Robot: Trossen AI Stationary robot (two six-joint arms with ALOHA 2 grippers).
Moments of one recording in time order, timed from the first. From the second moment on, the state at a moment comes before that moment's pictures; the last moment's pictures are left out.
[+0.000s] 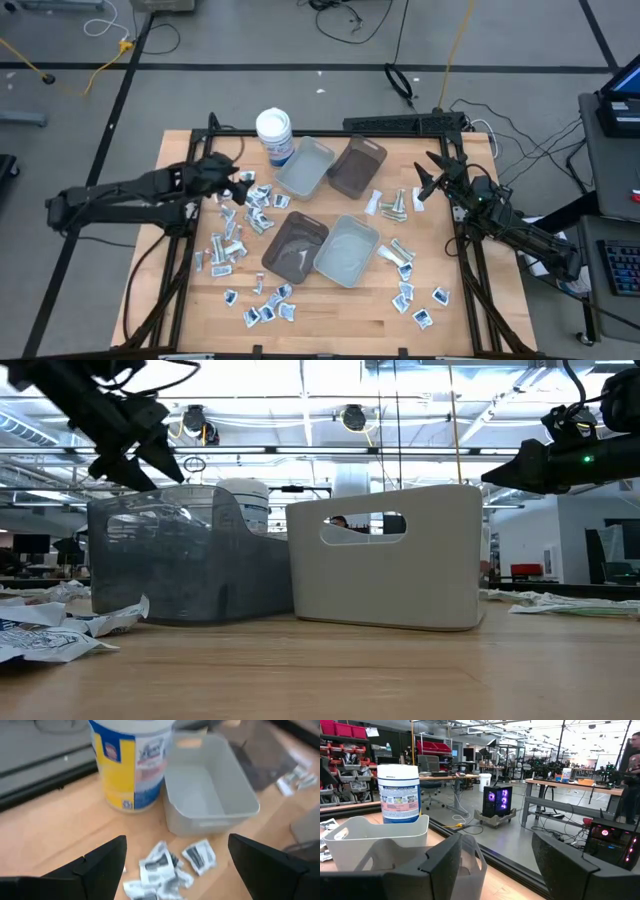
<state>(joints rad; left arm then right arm) 0.25 0.72 0.59 -0.58 -0.34 -0.52 -0.55 0.02 0.01 0.08 0.26 -0.07</state>
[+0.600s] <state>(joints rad) 0.03 1.05 1.08 -1.29 -0.17 -0.86 -0.55 0.02 0.01 0.08 0.26 -0.07</state>
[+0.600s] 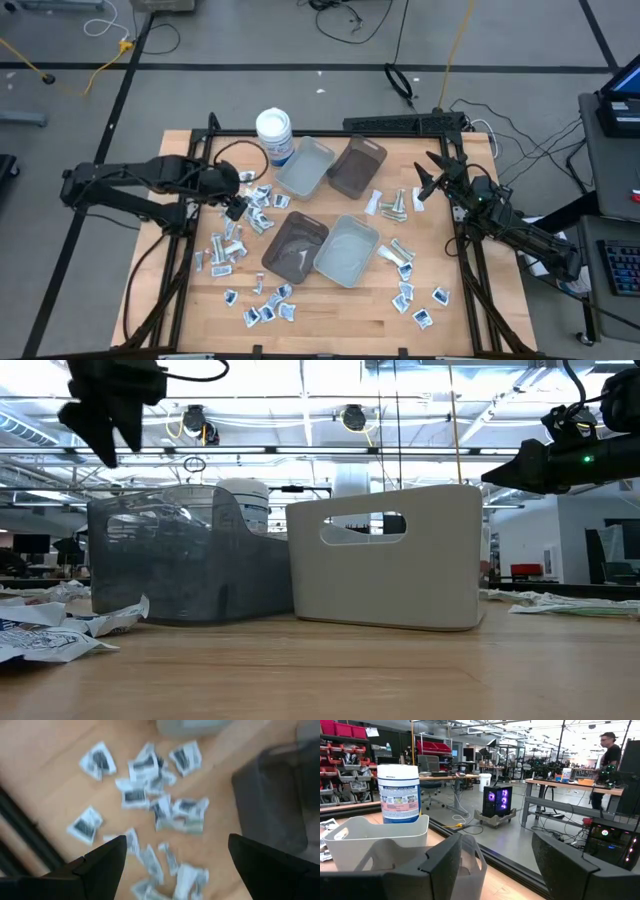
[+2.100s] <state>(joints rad) -0.72 1.39 1.18 -1.30 0.22 -2.25 -0.55 0.02 0.01 0.08 0.26 -0.07</state>
